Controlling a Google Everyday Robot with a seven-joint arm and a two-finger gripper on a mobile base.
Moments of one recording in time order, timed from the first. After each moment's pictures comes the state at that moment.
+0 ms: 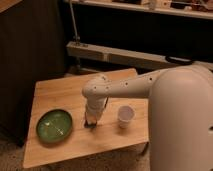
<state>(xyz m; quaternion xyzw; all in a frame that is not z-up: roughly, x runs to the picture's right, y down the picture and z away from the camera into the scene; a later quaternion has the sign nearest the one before) -0.068 0.161 0.800 -0.32 0.14 0.51 0.78</state>
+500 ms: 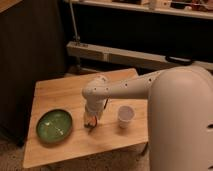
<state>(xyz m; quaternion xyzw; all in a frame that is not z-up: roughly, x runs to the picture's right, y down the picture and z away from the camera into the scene) -0.075 0.162 0.806 -0.33 0.12 0.50 0.79</state>
